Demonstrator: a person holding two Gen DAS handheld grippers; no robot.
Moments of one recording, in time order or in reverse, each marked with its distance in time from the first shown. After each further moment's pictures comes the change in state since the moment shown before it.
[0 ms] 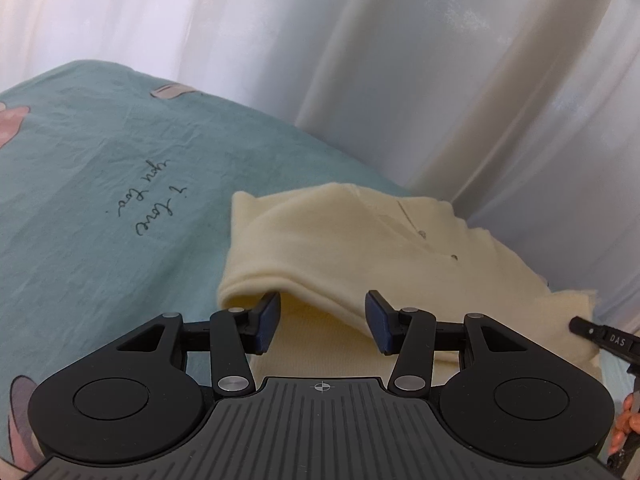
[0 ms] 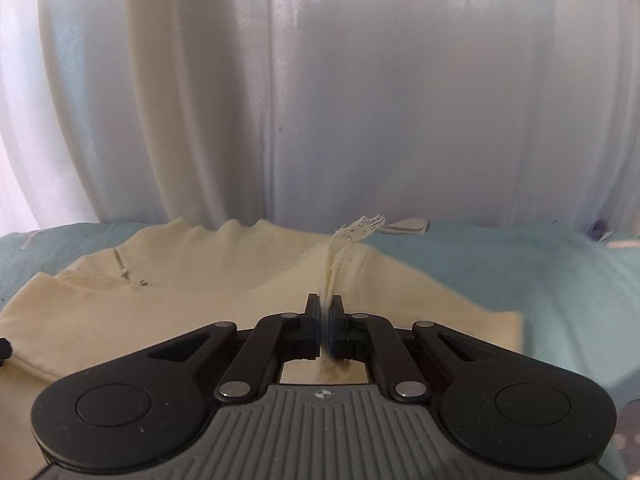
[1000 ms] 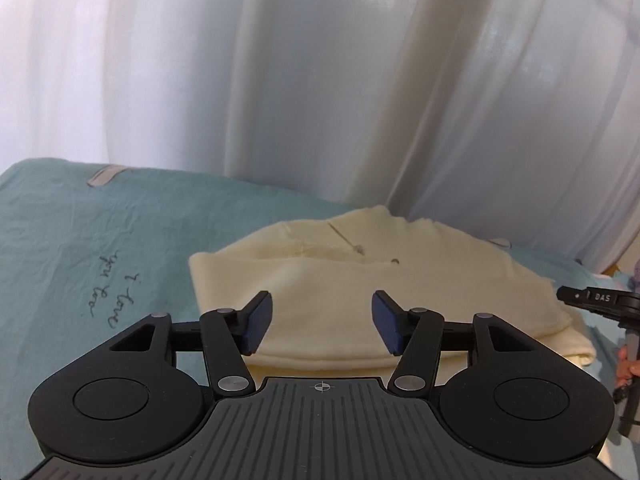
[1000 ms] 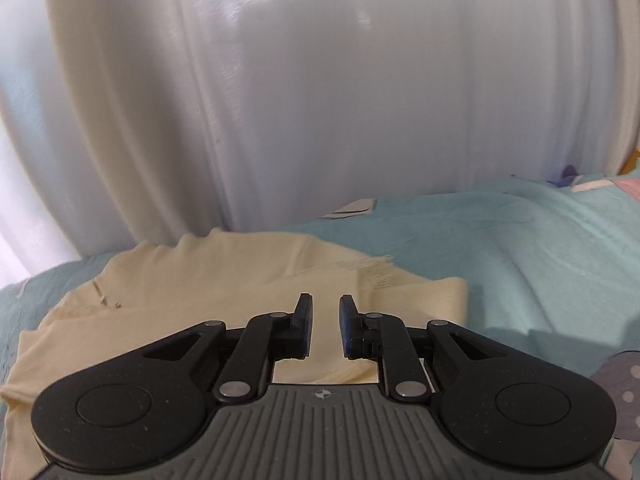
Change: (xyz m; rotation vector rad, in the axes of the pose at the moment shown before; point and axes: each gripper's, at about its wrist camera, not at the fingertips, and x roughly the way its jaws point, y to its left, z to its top) left arm -0.014 -0.045 0.025 0.294 -0.024 -0.054; right arm 0.003 -0.028 -0.014 0.130 0.063 0.069
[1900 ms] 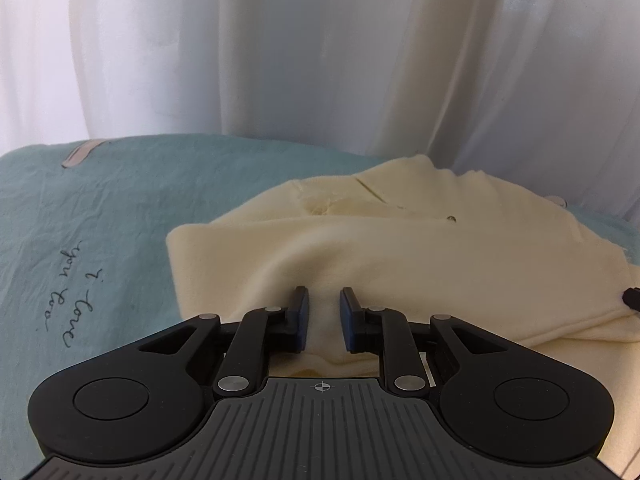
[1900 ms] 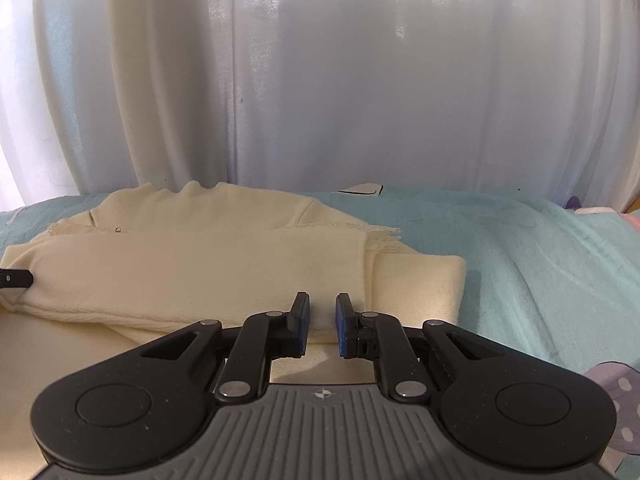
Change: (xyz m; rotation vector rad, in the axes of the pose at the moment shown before) left arm 0.077 -0.003 -0.007 0.037 0.111 0.066; right arm -0.013 -0.013 -0.027 -0.066 -0.019 -0.050
